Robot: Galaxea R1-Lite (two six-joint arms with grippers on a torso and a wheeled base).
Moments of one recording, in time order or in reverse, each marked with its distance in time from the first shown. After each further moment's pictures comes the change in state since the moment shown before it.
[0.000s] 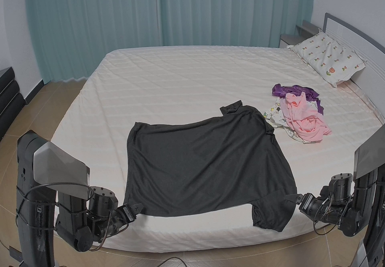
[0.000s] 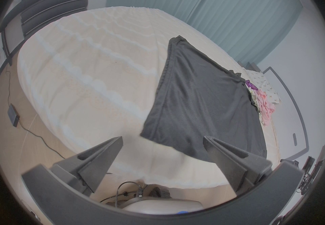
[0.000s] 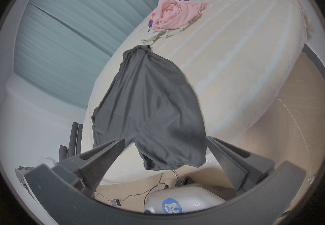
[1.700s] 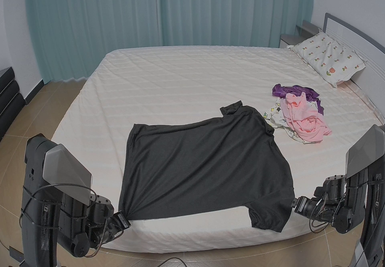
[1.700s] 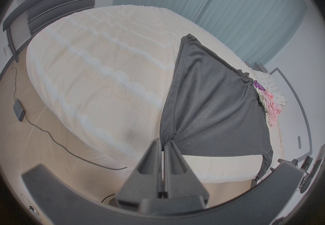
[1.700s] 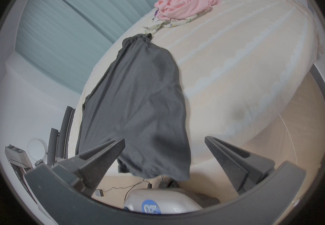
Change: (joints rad) left arm 0.017 0.071 0.100 -0.121 0.030 -0.016; right arm -0.050 0.138 -0.084 0.000 0.048 -0.186
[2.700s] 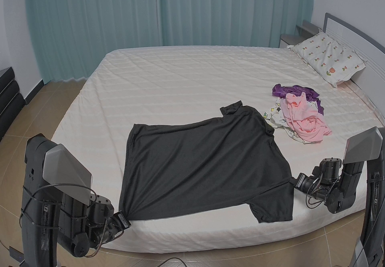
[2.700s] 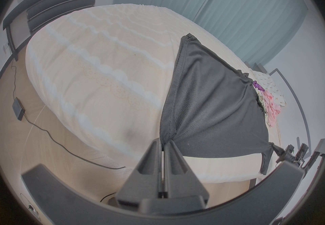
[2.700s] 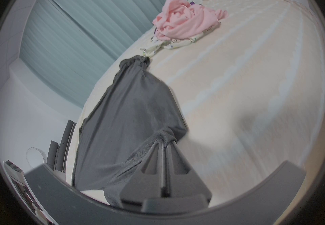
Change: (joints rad) left arm 0.000 0.000 -0.001 0.000 -0.009 -0.009; right arm -0.093 0.063 -0.387 0.168 0.017 -0.001
